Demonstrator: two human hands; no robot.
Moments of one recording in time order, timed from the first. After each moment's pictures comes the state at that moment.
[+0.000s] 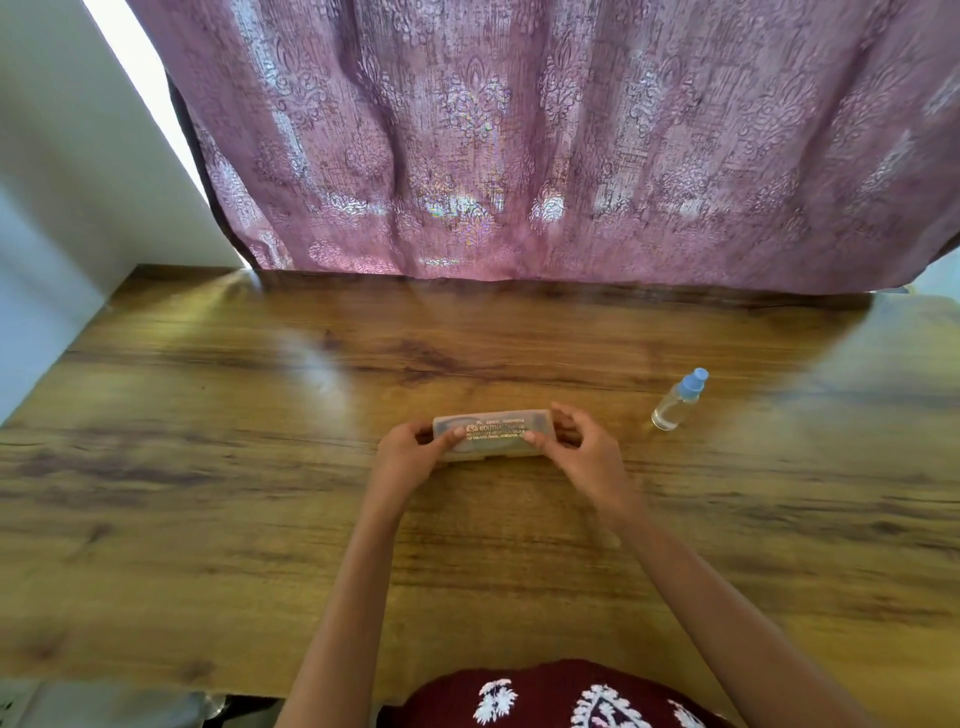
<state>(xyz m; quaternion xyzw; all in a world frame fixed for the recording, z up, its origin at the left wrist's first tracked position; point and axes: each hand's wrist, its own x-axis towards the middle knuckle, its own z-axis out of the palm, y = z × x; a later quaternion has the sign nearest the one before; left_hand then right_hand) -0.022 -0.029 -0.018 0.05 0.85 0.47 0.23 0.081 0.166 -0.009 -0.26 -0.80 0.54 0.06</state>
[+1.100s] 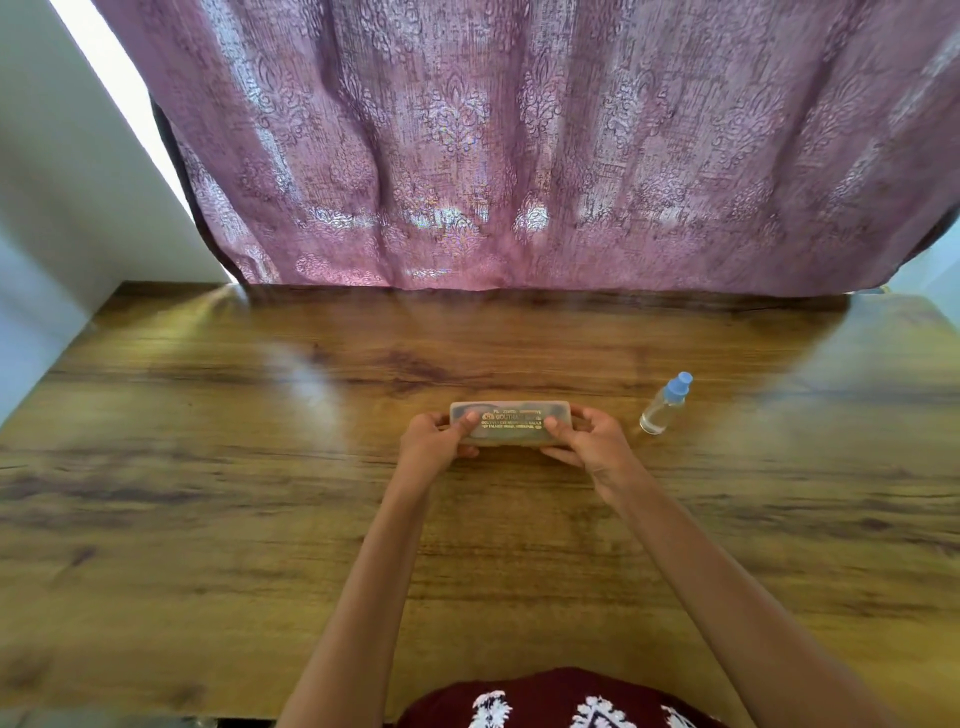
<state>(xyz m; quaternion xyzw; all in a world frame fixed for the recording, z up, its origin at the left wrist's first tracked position) -0.034 0.017 -0.015 -0.03 0.76 0.59 0.29 0.066 0.192 -0.006 -0.34 -0.56 0.75 0.04</state>
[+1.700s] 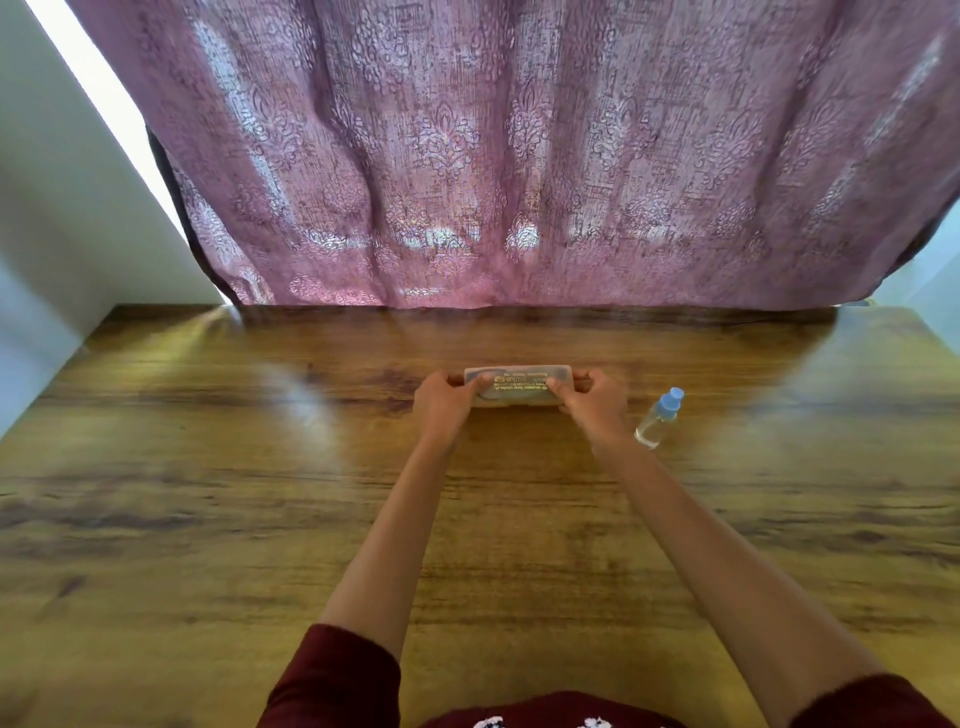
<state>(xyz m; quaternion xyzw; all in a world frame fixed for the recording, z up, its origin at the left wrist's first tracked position) -0.074 0.068 0.008 0.03 0.85 0.50 0.15 0.016 0.224 0.004 -0.38 -0.74 0.54 0.14</state>
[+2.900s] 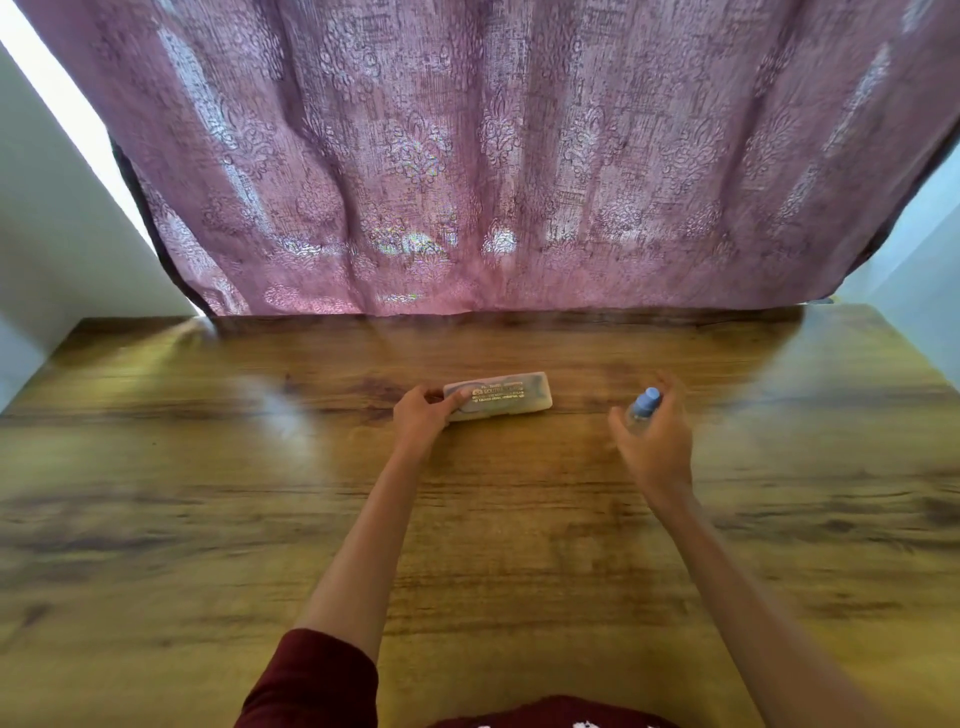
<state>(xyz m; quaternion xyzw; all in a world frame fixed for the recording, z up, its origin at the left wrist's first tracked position) -0.092 0.062 -0.032 0.05 0.81 0.55 0.17 0.099 0.257 -0.002 -0.35 -0.80 0.37 0.32</state>
